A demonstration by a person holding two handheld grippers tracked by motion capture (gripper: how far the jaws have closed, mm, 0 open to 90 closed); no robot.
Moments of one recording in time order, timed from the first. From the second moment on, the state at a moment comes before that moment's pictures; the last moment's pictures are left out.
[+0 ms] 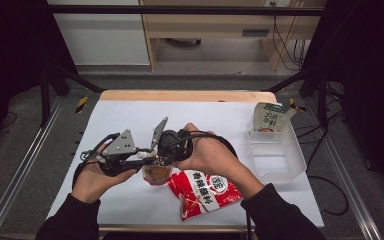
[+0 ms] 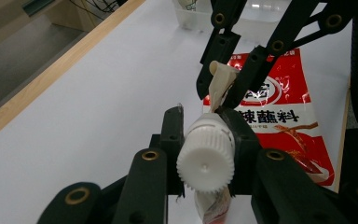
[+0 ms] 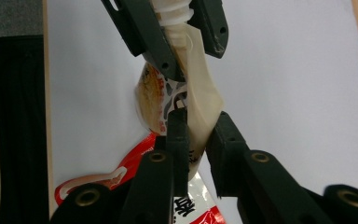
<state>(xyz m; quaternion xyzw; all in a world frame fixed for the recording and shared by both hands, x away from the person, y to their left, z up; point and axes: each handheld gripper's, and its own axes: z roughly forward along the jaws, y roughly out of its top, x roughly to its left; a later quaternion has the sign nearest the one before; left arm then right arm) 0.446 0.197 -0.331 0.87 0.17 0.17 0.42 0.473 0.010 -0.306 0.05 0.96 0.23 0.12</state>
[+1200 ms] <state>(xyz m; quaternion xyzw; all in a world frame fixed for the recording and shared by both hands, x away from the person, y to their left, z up) 0.443 0.236 -0.372 0.83 0.26 0.21 0.44 0.511 -0.033 -0.278 0.13 0.95 0.23 0.16</state>
